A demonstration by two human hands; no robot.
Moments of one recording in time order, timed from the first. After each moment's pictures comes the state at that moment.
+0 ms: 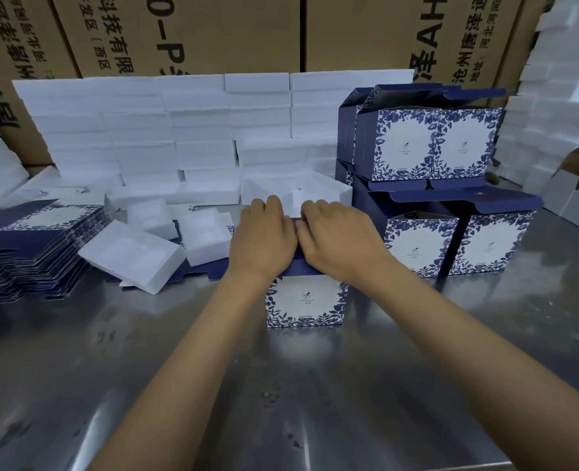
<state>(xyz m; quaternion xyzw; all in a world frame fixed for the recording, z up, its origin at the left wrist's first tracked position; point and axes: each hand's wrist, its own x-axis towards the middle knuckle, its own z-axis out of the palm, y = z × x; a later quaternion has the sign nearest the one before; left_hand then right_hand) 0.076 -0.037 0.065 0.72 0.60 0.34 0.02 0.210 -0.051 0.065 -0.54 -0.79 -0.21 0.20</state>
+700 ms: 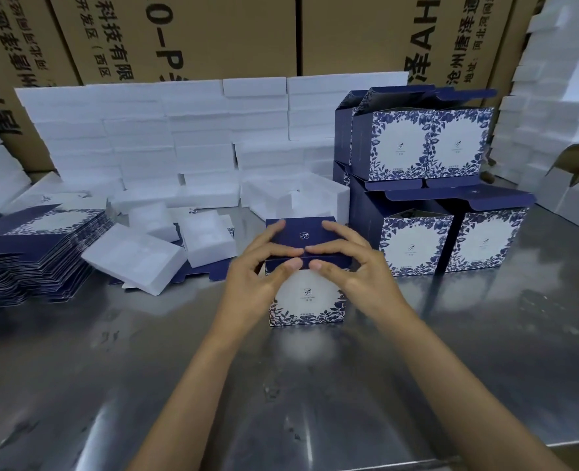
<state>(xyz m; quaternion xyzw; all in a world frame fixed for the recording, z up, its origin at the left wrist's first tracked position) 0.050 -0.080 0.015 0.66 0.37 0.55 0.35 0.233 -0.089 0.014 -0.43 -0.65 0.29 0.55</state>
